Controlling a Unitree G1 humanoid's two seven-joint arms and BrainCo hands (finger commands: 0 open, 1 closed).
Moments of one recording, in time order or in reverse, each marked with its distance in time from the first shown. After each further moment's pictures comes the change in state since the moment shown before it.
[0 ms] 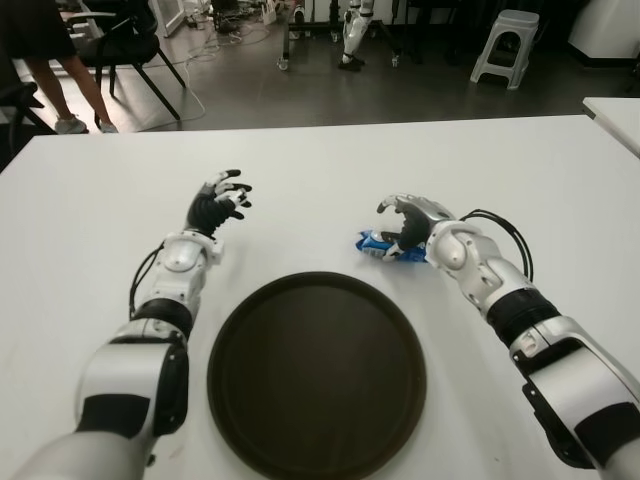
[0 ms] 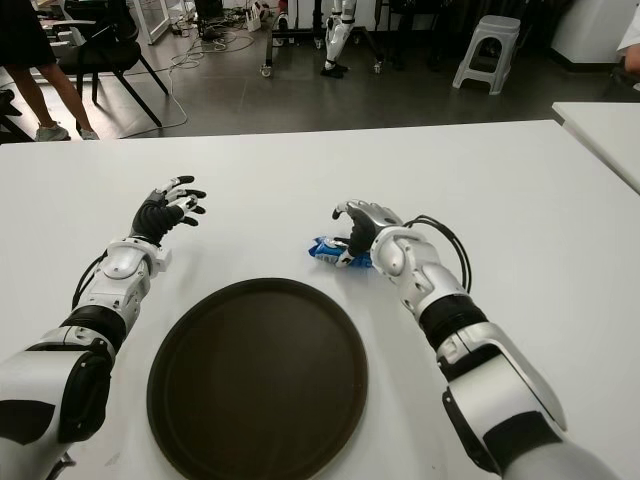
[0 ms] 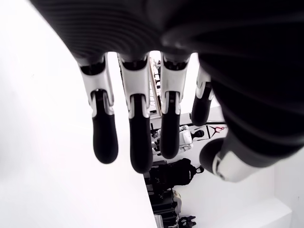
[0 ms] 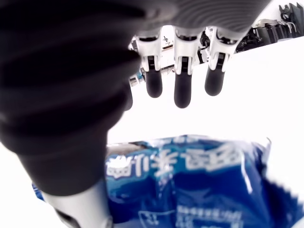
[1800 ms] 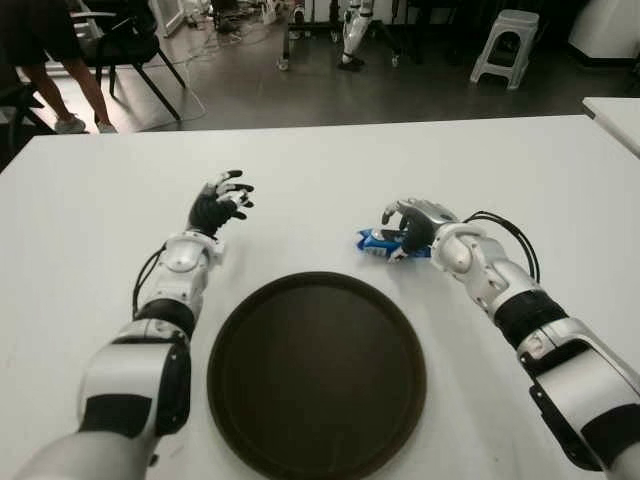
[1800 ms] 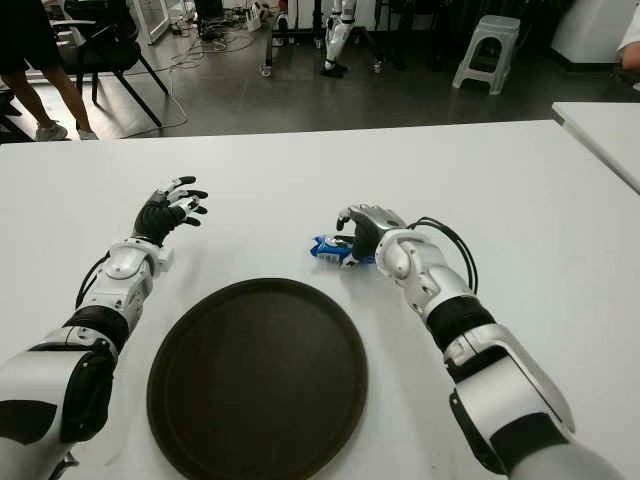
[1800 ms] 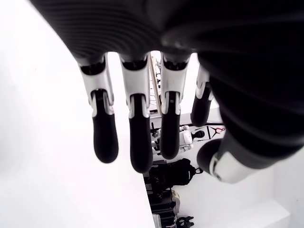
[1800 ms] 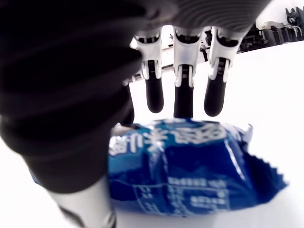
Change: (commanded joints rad) left arm -0.002 -0.012 0.010 -0.006 -0.015 0.004 -0.005; right arm 0.024 -0.046 0.019 -0.010 -0.022 -0.081 0.016
